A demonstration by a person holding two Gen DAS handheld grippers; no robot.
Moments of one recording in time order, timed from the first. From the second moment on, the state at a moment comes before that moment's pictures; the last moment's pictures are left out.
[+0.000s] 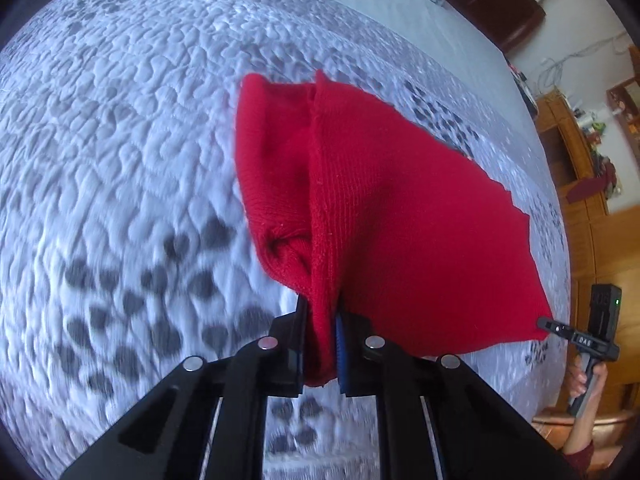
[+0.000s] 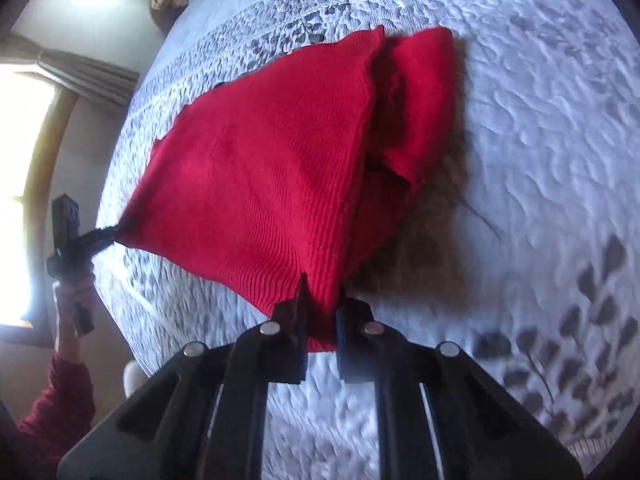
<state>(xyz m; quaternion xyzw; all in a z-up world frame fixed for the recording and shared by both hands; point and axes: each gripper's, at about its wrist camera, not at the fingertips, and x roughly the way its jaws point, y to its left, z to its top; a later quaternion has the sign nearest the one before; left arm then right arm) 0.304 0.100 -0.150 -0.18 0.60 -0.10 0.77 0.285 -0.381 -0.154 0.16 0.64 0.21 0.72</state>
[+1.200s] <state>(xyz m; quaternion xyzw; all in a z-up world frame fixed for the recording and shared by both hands) 0.229 0.023 -0.089 -0.05 0.54 -0.08 0.84 0.219 -0.412 -0.106 0.10 0.60 0.14 0.78</state>
